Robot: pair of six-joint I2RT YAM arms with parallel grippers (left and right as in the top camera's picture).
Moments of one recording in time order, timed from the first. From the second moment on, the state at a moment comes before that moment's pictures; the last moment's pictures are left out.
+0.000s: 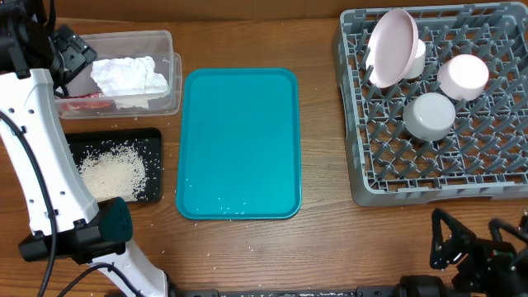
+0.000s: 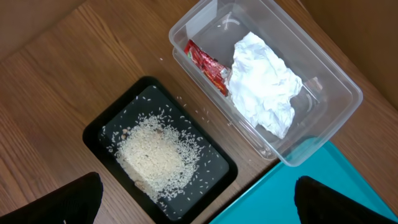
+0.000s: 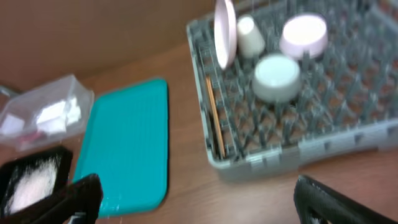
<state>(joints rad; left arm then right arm) 0.24 1.94 2.55 -1.69 -0.28 -0.60 -0.01 0.56 1.48 -1.41 -0.10 0.30</state>
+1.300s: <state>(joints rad) 0.24 1.95 2.55 -1.69 -0.28 -0.60 0.00 0.01 0.11 0.05 -0.18 0.31</state>
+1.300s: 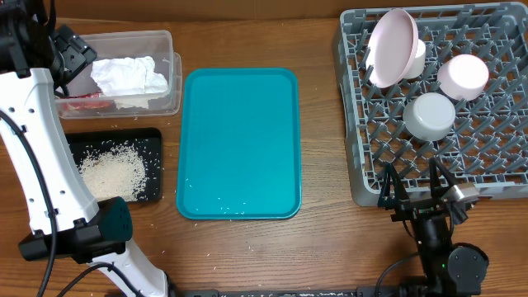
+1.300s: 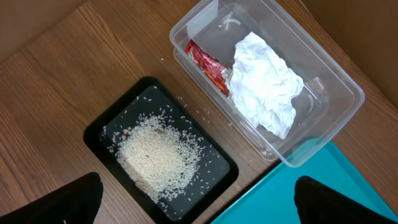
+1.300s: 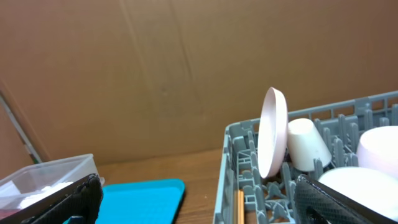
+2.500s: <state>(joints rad) 0.24 1.95 2.55 -1.69 -0.28 -0.60 0.00 0.01 0.02 -0.04 -0.04 0.30</state>
